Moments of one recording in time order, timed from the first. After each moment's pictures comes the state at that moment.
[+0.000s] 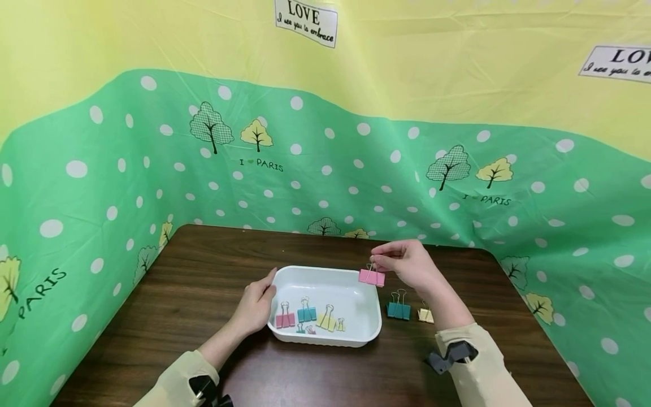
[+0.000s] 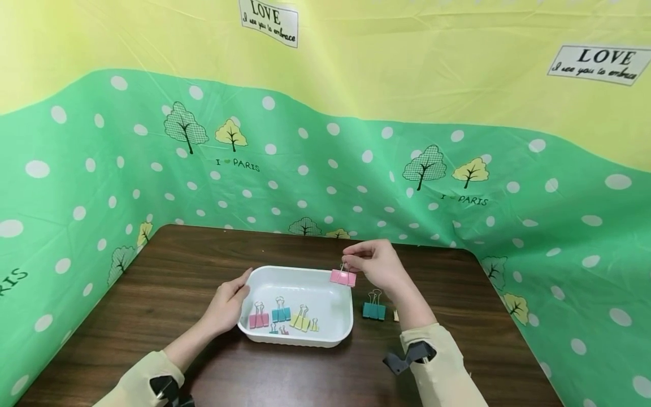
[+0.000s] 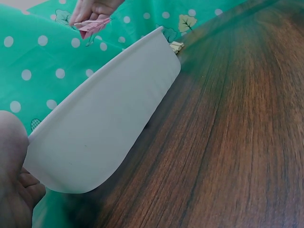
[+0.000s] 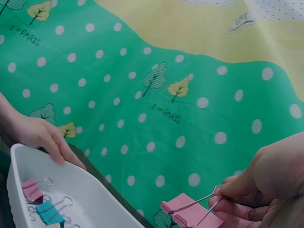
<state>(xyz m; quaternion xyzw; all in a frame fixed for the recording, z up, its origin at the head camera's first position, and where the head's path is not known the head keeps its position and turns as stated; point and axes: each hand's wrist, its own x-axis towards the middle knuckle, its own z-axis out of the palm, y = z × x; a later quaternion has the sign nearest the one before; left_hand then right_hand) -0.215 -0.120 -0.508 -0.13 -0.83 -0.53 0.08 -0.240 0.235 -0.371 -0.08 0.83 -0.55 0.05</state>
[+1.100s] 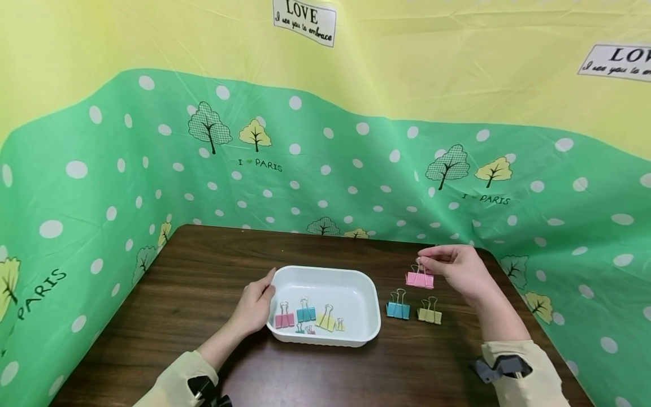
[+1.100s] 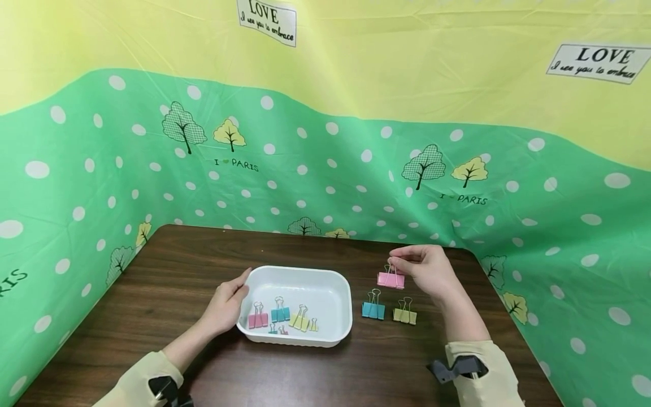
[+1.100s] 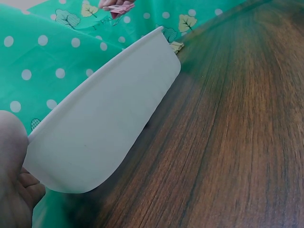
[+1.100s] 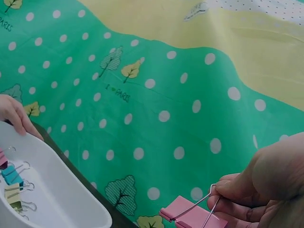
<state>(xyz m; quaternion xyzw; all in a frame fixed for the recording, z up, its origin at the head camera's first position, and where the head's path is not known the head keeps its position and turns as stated) -0.216 -0.119 -0.508 -0.13 -0.83 -0.53 0.08 -0.220 0.318 -0.359 -0.04 0.86 -0.51 0.01</state>
